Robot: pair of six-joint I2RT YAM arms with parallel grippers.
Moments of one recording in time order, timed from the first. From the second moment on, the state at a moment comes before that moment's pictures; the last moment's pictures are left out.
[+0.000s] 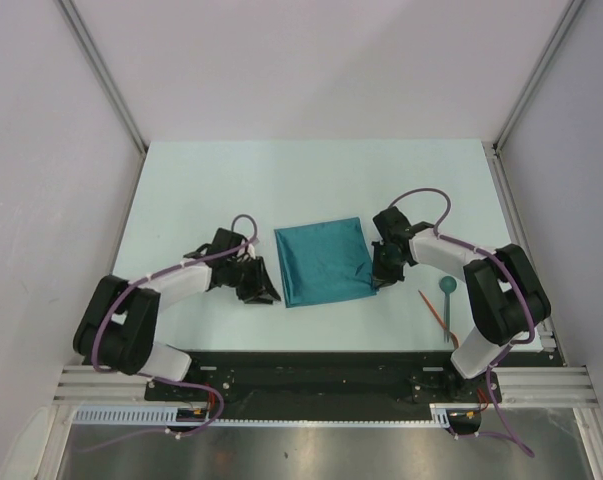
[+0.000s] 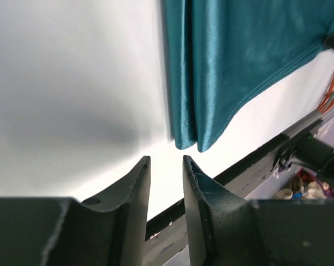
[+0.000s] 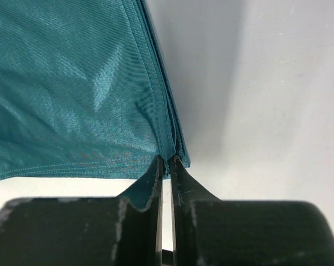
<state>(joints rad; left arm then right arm) -0.39 1.46 0.62 -0.27 0.51 -0.64 0.45 1.65 0.95 -0.57 -0.09 0.56</state>
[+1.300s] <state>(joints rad) -0.36 1.58 0.63 -0.10 0.66 -0.63 0.34 1.67 0.88 -0.32 -0.43 0.53</state>
